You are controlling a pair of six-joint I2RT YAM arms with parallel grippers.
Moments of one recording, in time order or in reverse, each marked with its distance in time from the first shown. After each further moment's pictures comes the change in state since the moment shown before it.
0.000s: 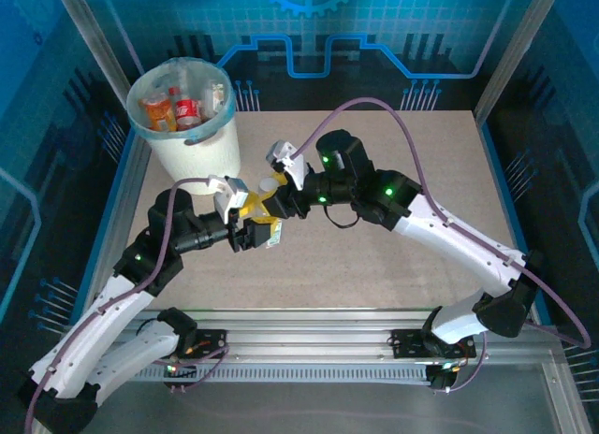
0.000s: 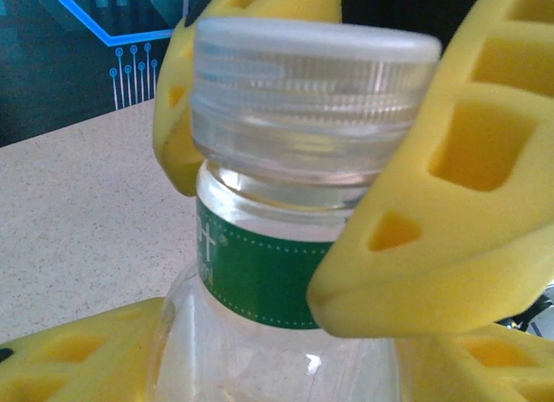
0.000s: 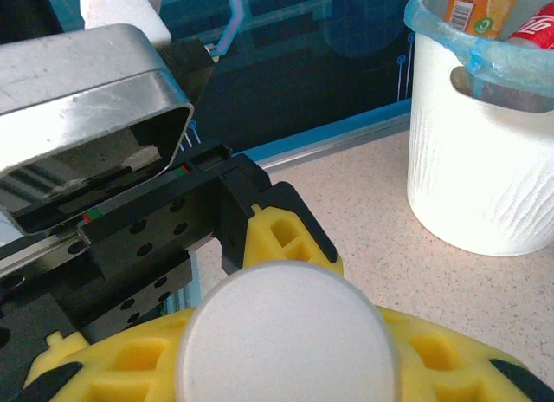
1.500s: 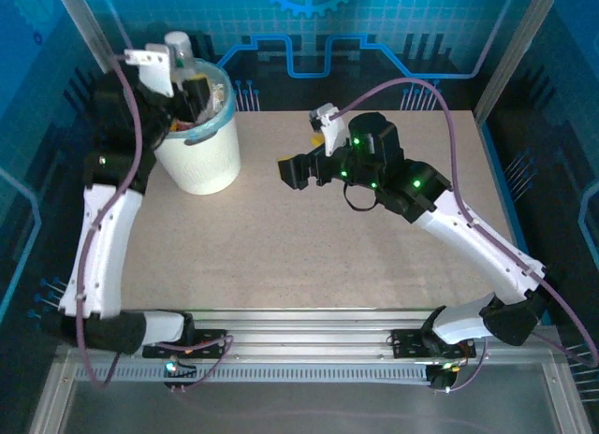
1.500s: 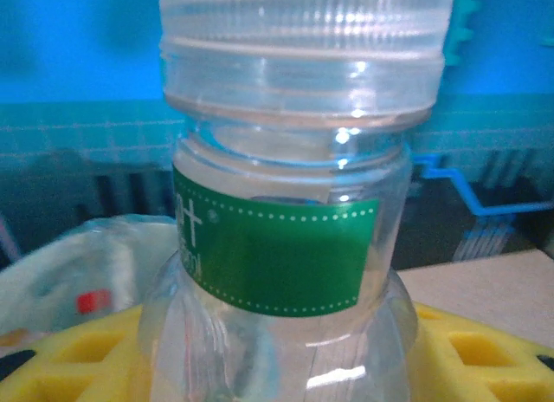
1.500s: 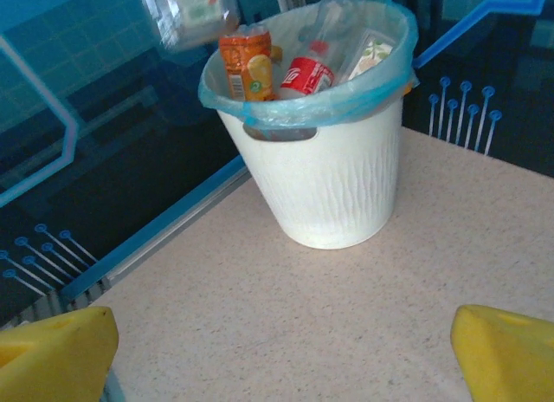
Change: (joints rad) left arm 0.456 0.606 0.912 -0.218 -0.397 0.047; right arm -0.119 -0.062 0.026 -0.005 0.265 0.236
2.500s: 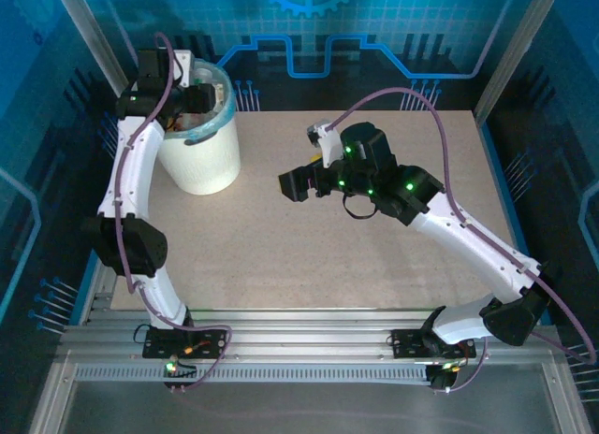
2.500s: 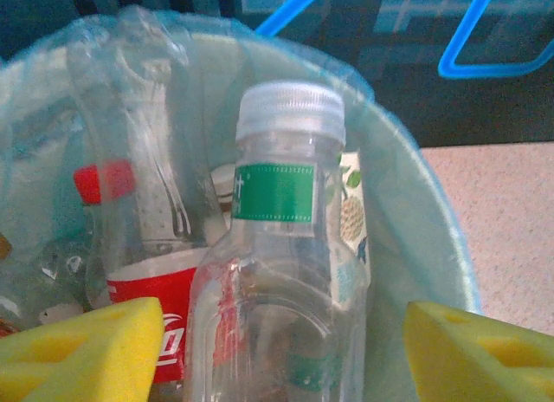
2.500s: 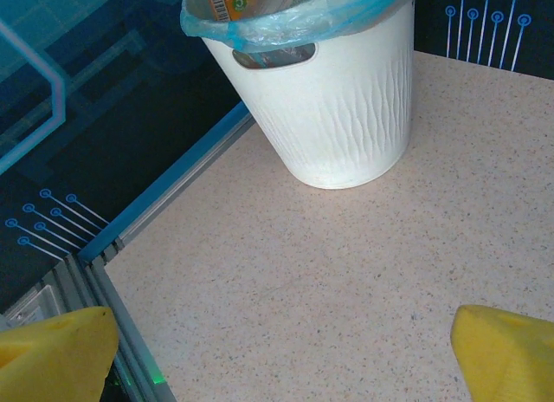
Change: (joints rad) left arm 0.069 0.453 0.316 -0.324 -0.061 0.044; right arm 0.001 -0.003 -0.066 -0.056 -0.031 0.070
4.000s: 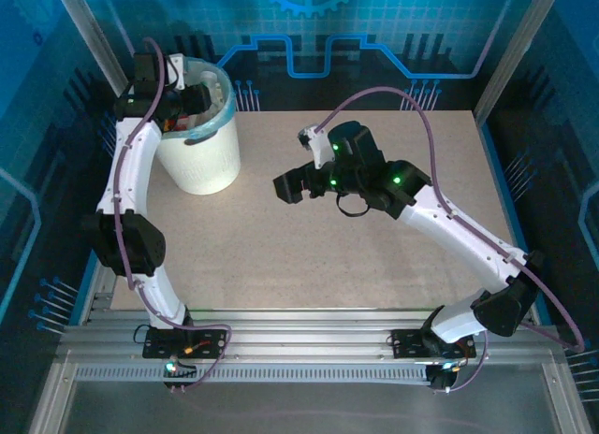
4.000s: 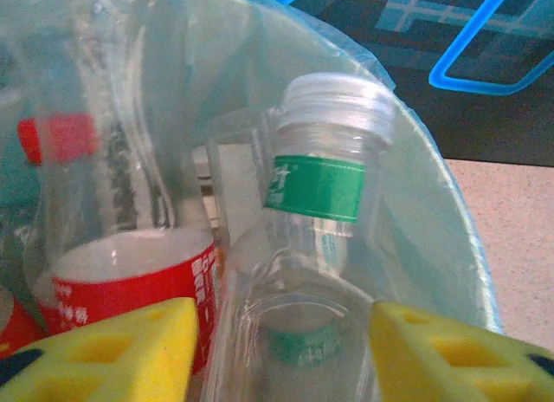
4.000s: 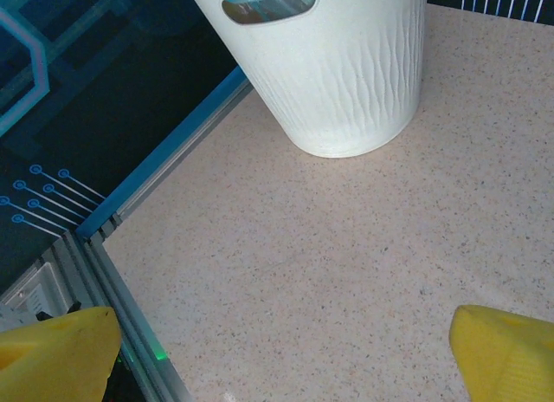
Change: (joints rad) left arm 0.039 0.009 -0.056 0.033 0.093 -0.134; right arm 0.005 0.072 0.046 -0.059 -0.026 0.008
